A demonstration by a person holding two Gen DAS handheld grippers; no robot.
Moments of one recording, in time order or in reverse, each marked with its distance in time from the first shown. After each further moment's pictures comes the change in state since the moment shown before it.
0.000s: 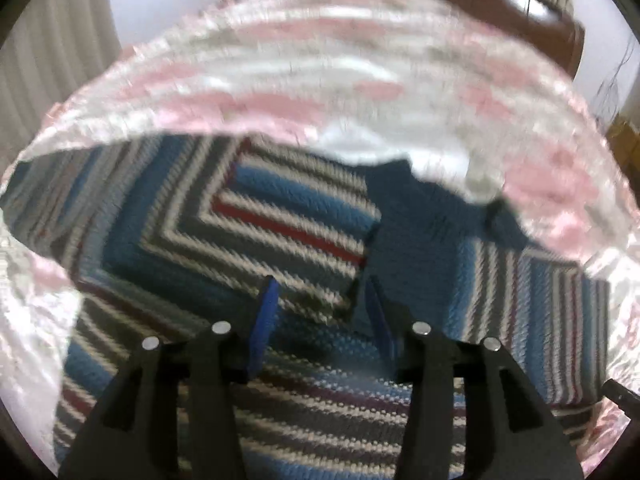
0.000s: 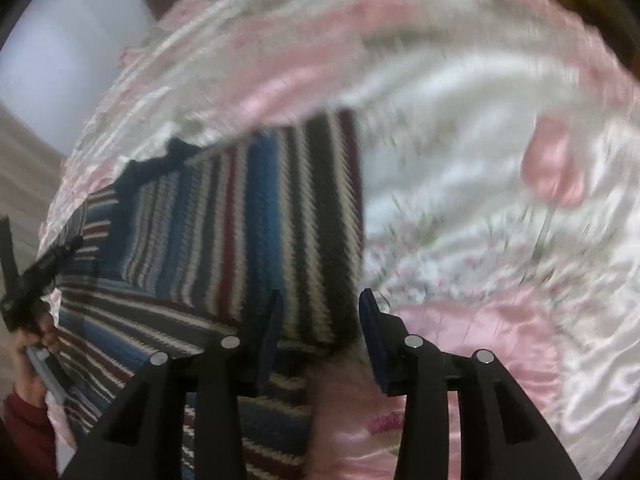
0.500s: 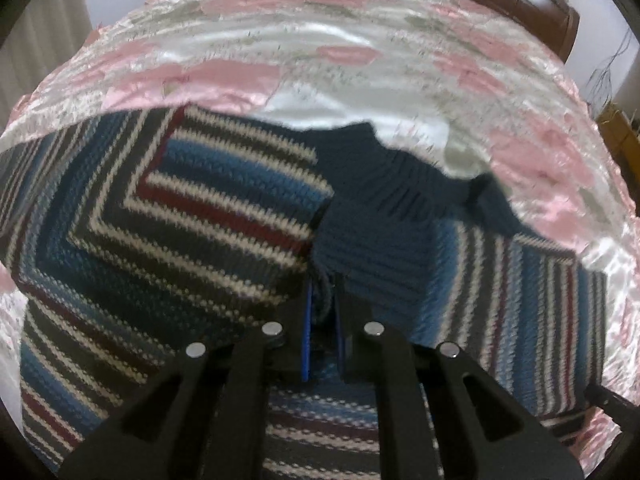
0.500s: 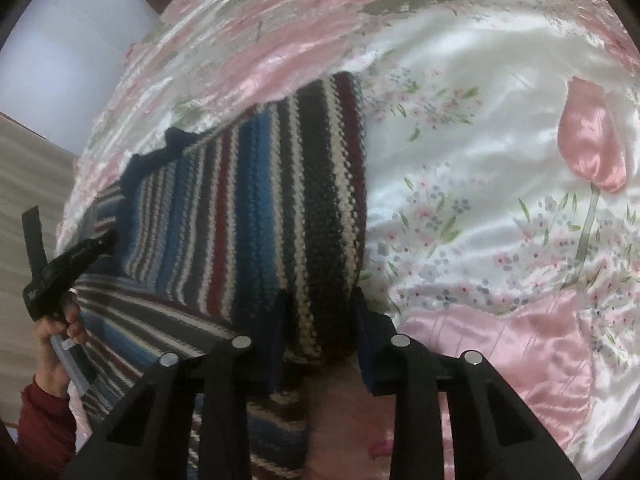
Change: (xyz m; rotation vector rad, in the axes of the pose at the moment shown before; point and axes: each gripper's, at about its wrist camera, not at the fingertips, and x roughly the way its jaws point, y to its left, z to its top) left arm 0.064 -0.027 -0.007 0.013 0.141 -0.040; right arm 0.038 -0.030 0.003 0.063 0.109 0.096
